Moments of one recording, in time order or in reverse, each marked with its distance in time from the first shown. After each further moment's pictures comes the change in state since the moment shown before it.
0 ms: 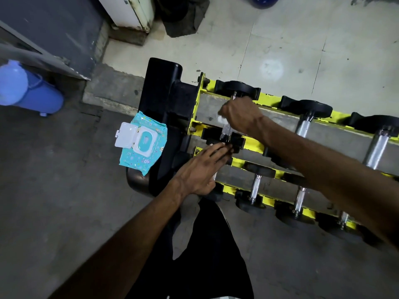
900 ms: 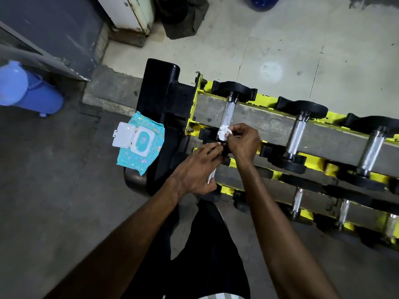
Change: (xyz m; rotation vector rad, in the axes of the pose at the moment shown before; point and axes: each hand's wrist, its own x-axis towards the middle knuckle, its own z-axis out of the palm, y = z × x) left_hand 0.001 0.002 -0.003 -0.126 0.089 -0.004; right_hand -0.052 -0.067 0.053 1.264 0.525 1.090
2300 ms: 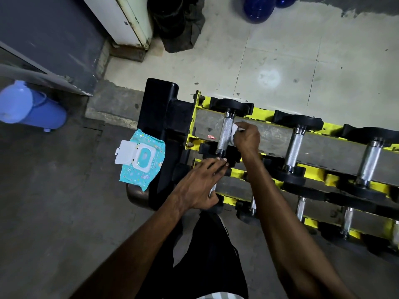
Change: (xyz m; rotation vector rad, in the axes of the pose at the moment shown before) left_hand 0.006 -0.001 -0.002 0.055 -0.058 -0.035; right_hand 0.055 -0.026 0.000 -0.048 -0.100 0.111
